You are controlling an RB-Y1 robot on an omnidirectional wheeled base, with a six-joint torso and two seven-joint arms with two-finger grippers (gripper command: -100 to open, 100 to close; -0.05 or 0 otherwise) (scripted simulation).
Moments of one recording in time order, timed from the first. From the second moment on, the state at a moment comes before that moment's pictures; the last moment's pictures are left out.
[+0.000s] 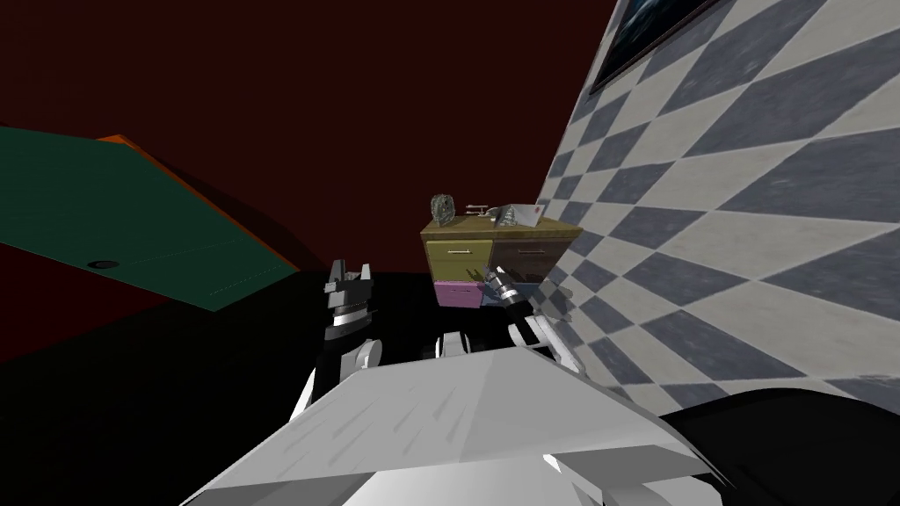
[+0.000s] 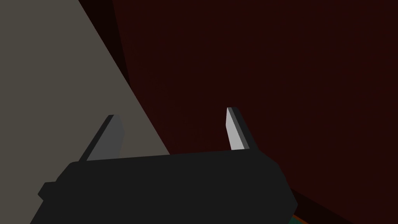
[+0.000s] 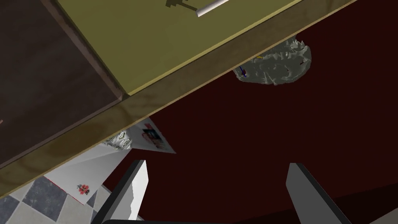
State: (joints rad) left arm 0.49 0.04 0.04 -2.30 0.03 -0.48 0.12; right arm 0.43 -0.21 0.09 -2.17 0.70 -0.03 0.26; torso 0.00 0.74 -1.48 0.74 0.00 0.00
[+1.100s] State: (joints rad) left arm 0.49 0.04 0.04 -2.30 0.03 -0.48 0.12; right arm 0.39 -0.26 0.14 -2.06 1.01 0.15 0.38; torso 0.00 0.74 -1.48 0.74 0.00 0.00
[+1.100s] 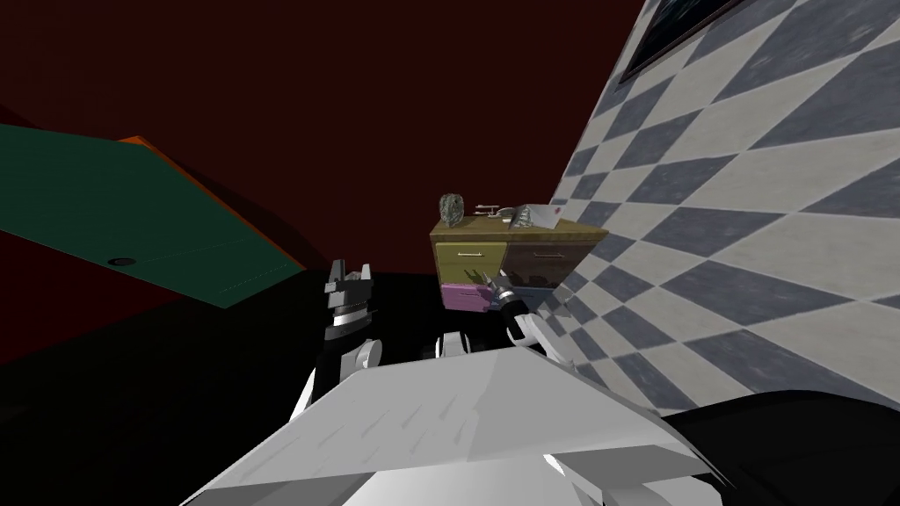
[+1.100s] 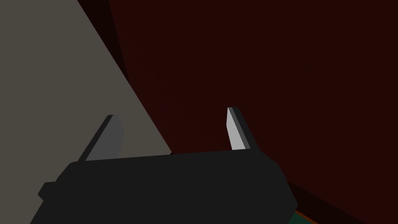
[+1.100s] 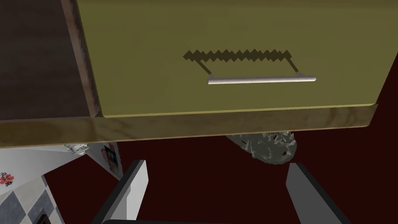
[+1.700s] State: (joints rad) left arm 0.49 0.04 0.04 -2.30 0.03 -0.48 0.12; right arm 0.36 -0.29 0.16 -1.98 1.19 0.24 0.45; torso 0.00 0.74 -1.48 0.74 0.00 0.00
